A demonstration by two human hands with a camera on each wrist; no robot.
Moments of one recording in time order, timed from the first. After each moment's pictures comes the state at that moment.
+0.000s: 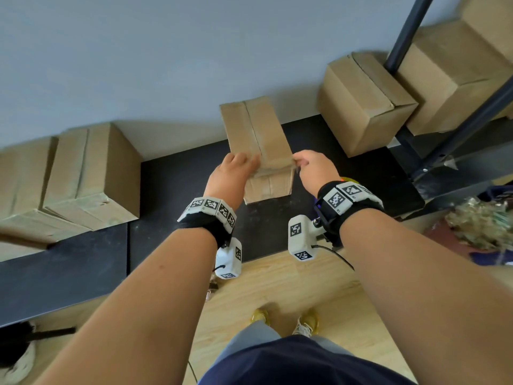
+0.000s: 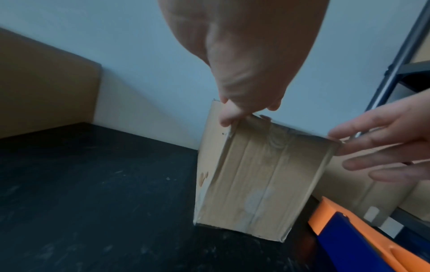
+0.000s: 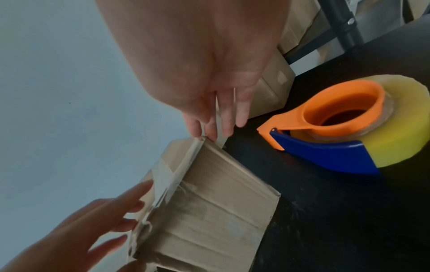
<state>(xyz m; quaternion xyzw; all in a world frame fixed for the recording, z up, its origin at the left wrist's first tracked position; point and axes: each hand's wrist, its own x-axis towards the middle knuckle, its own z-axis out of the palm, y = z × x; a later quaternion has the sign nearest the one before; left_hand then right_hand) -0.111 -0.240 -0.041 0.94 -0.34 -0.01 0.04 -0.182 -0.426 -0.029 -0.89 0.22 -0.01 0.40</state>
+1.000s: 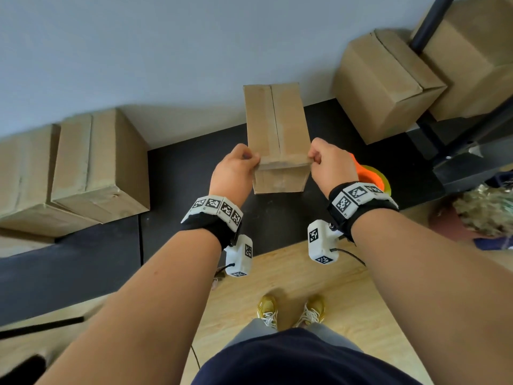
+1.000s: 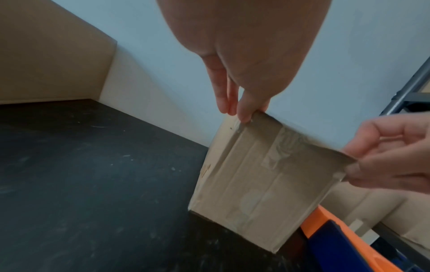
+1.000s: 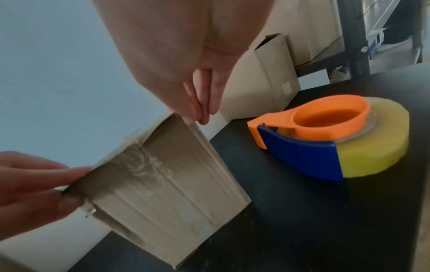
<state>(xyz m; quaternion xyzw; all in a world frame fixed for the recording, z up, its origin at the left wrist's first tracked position) -0.091 -0.207 -0.071 0.94 -0.24 0.00 0.26 -0.179 -0.400 -0.051 -0.94 0.18 -0.08 0.27</state>
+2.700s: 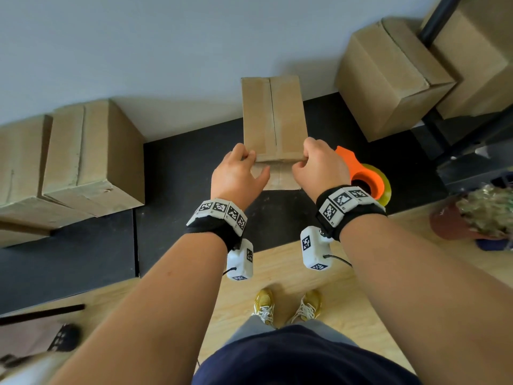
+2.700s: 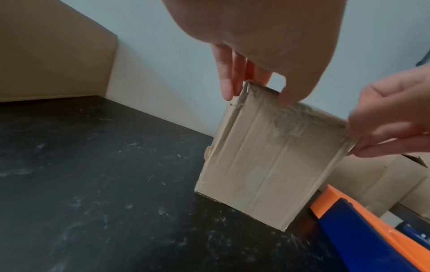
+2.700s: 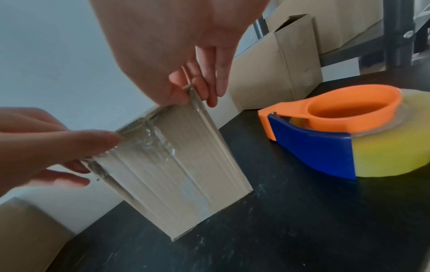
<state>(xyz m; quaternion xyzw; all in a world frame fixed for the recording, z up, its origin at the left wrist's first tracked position) -0.113 -0.224 -0.070 0.94 -0.24 0.09 0.22 -0.174 -0.389 -0.054 -0.96 0.19 -0.07 0.22</state>
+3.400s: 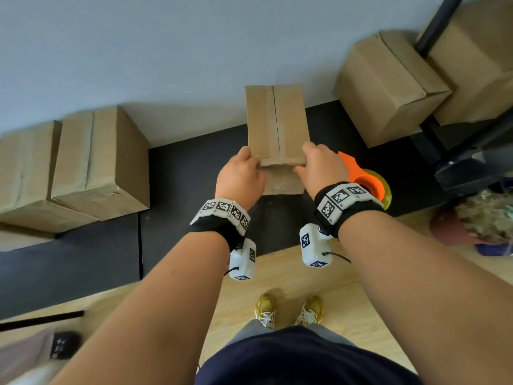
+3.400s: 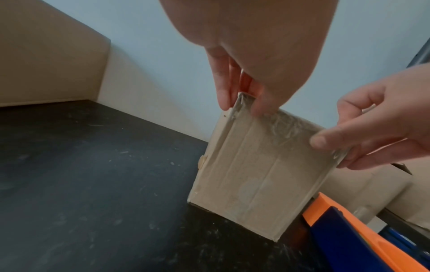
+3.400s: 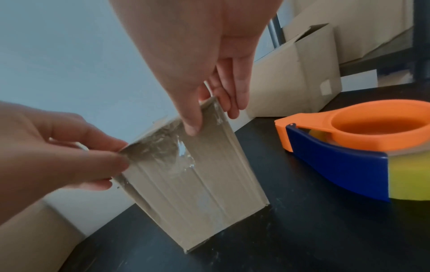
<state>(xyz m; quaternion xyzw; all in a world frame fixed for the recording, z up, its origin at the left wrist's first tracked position) -0.109 -0.223 -0.059 0.94 -0.25 0.05 0.22 -0.166 -0.384 -0.043 -0.97 0.19 -0.01 0.18</state>
